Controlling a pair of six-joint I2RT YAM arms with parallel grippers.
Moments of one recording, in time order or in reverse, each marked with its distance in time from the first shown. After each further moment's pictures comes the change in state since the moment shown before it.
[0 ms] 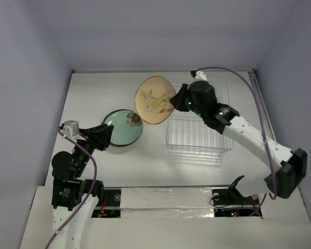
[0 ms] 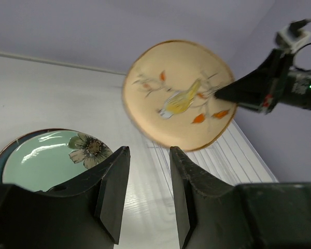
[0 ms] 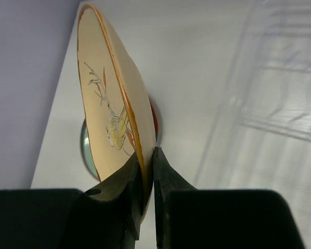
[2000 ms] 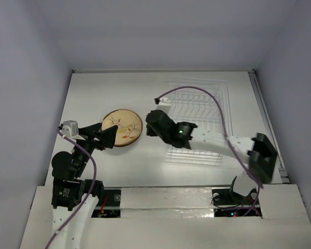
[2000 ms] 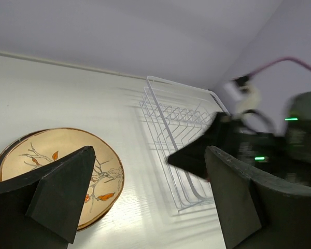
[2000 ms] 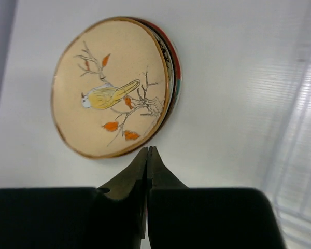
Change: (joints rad) left arm 0.000 -0.001 0.000 0.000 -0.025 -0.005; right arm 0.386 0.427 0.075 0.023 0.311 0.188
